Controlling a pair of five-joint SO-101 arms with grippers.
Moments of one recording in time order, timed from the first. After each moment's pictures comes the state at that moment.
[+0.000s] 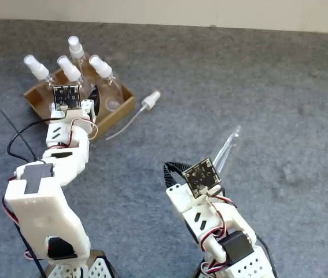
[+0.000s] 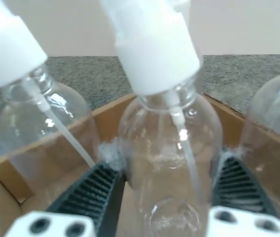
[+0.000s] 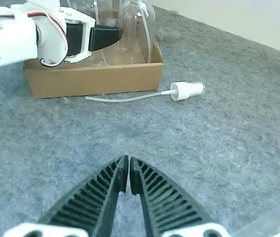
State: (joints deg) left arm -12.4 20.6 47.1 -44.3 1.5; right arm -33.8 -105.0 95.3 38.4 7.3
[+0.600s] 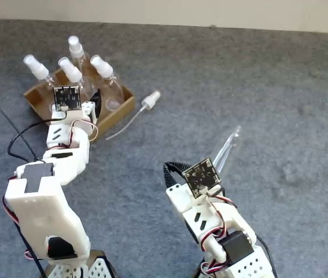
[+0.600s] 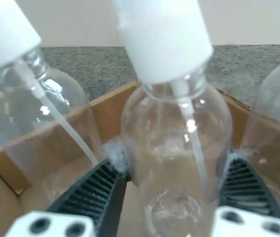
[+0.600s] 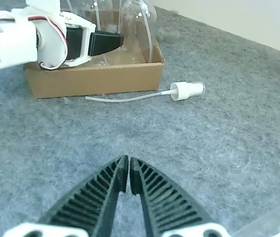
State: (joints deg) left arm -12.4 20.6 47.3 -44.0 1.6; right arm -33.8 -105.0 95.3 38.4 7.3
